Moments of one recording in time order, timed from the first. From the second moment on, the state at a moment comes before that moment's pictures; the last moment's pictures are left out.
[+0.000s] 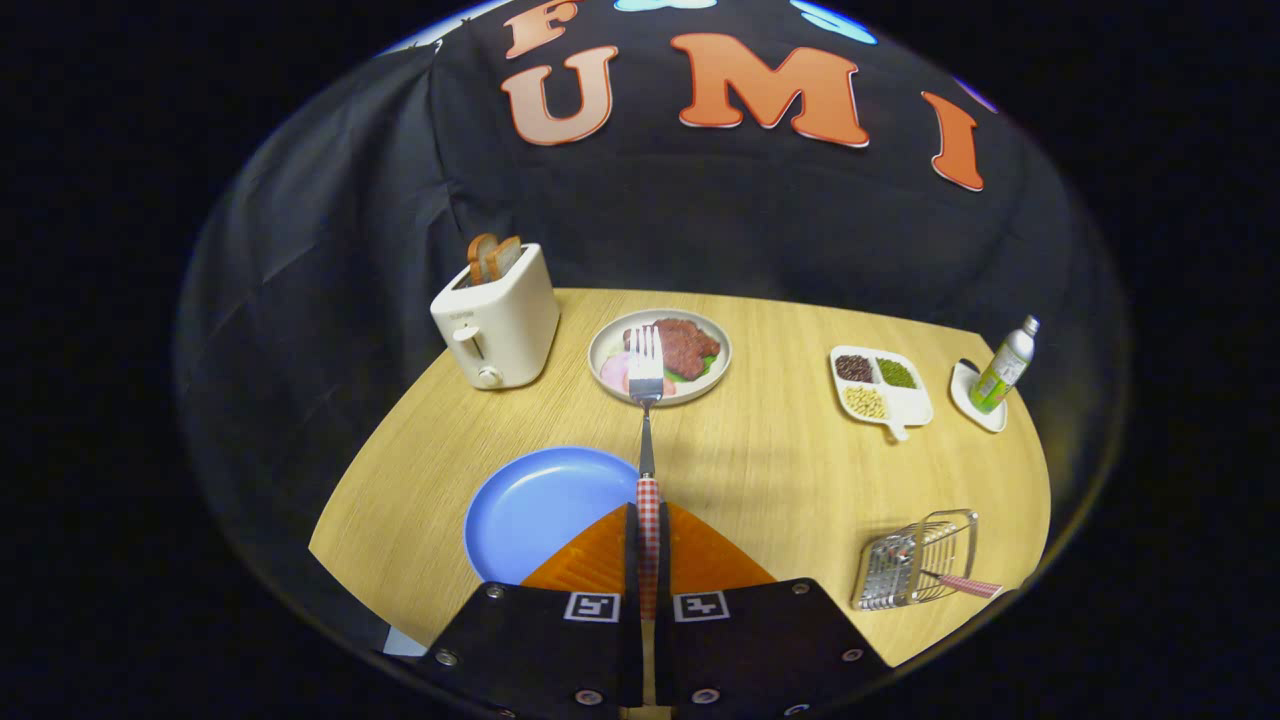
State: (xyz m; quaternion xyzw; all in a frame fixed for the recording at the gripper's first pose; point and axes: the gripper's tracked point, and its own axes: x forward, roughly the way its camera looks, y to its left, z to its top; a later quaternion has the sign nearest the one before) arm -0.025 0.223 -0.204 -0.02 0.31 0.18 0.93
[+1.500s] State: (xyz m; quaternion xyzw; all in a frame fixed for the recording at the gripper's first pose) arm -0.101 -0.002 -0.253 -0.02 0.65 0.12 0.75
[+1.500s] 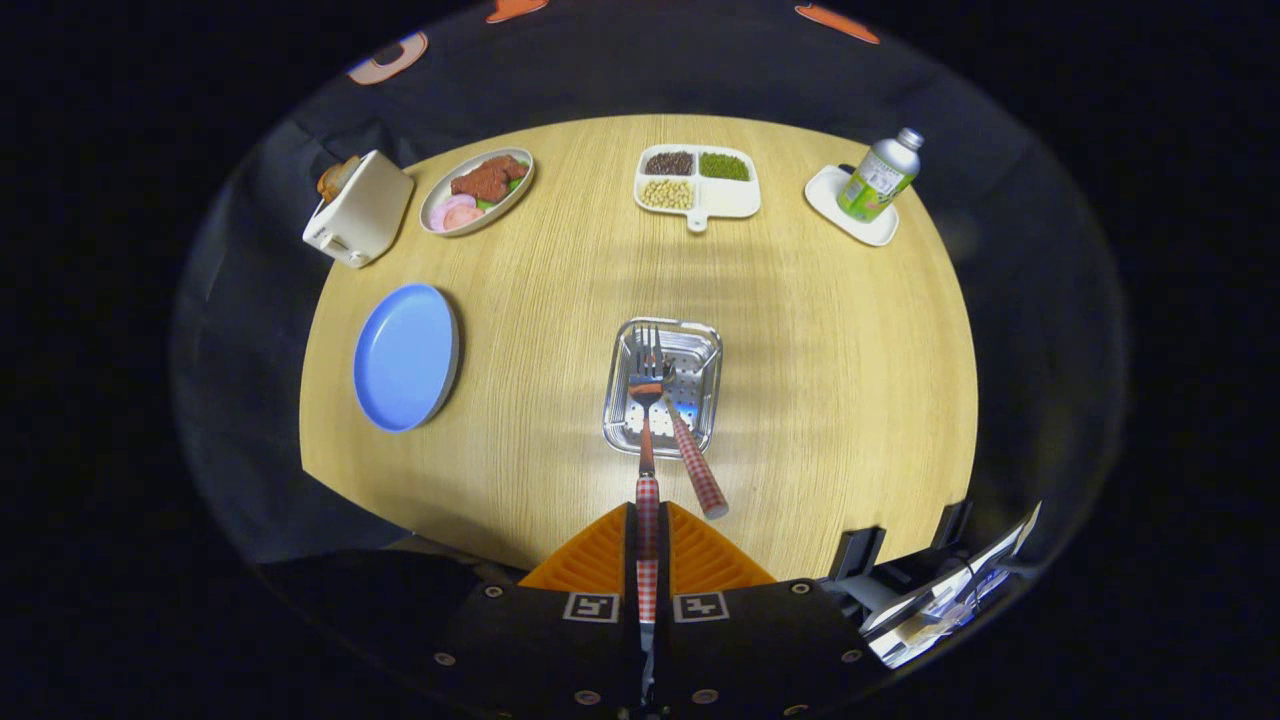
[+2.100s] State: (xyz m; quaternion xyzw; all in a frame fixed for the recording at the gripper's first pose) arm -0.089 0.009 -0.278 0.11 0.76 0.10 0.64
